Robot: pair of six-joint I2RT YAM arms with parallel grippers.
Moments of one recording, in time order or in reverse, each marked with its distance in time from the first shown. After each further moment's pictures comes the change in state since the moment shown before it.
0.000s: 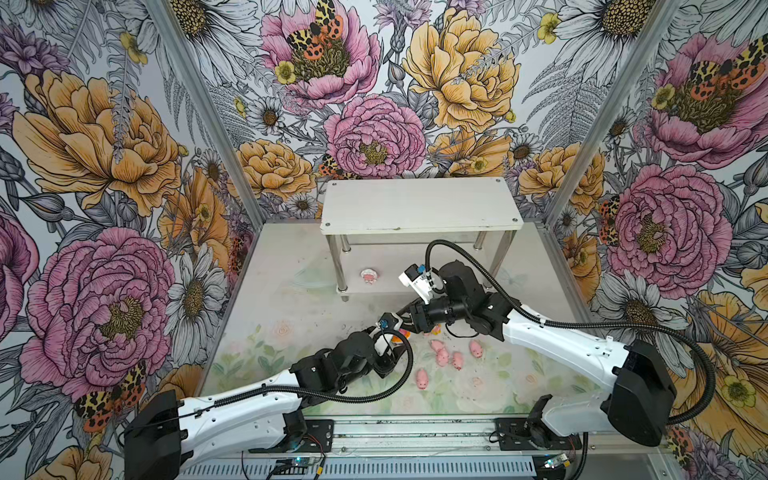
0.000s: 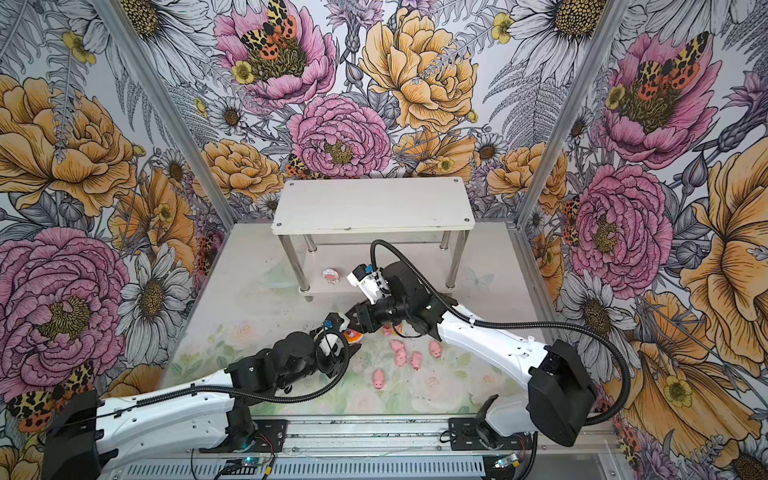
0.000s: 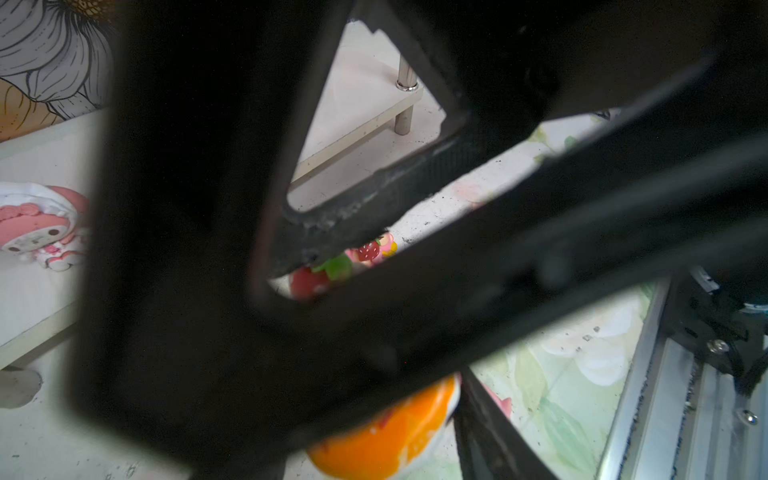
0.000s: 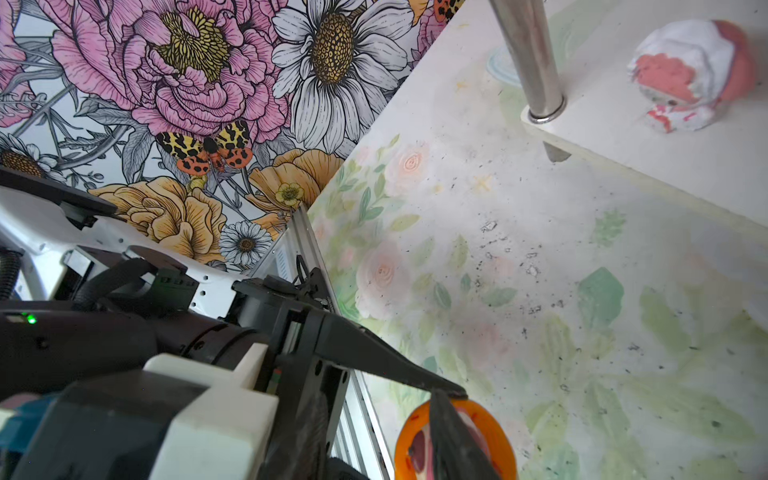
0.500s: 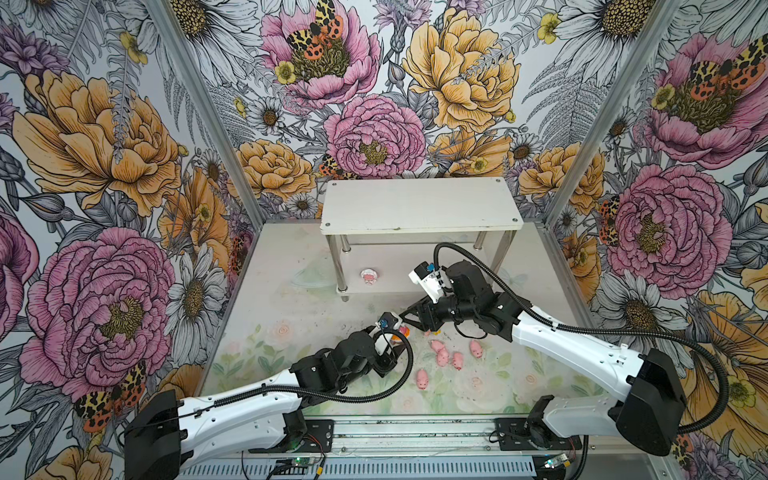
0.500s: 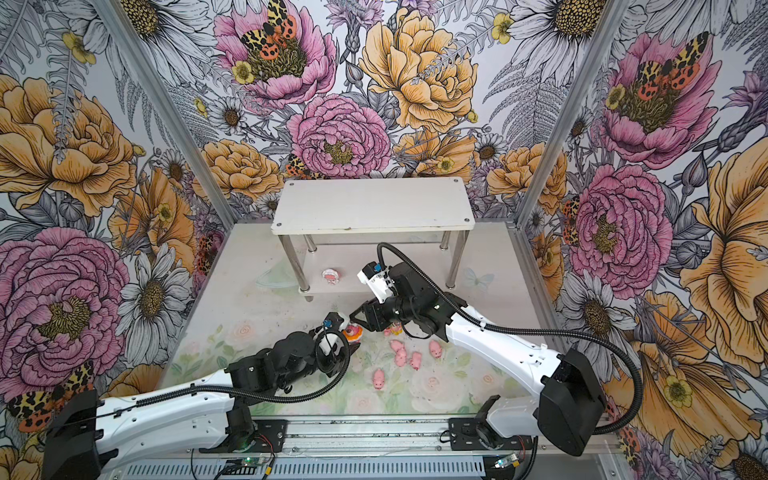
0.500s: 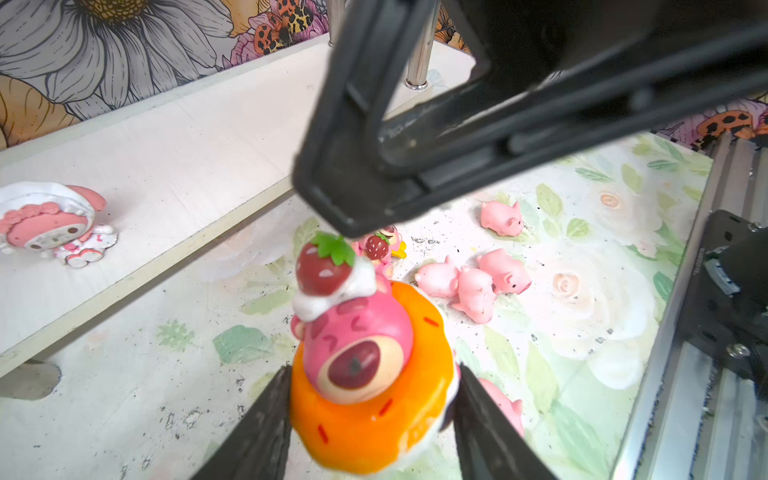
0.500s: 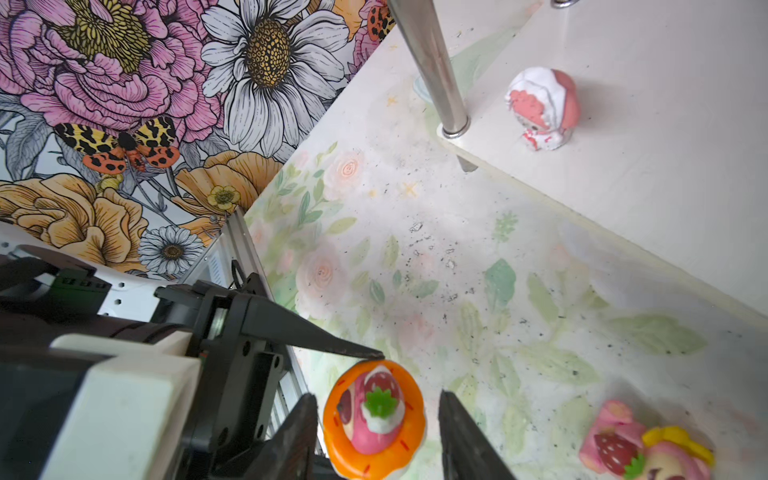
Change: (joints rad) left arm -0.004 0.000 0.008 -0.013 -0.022 0.003; right arm -0.018 -0.057 0.002 -0.120 0.167 -0.104
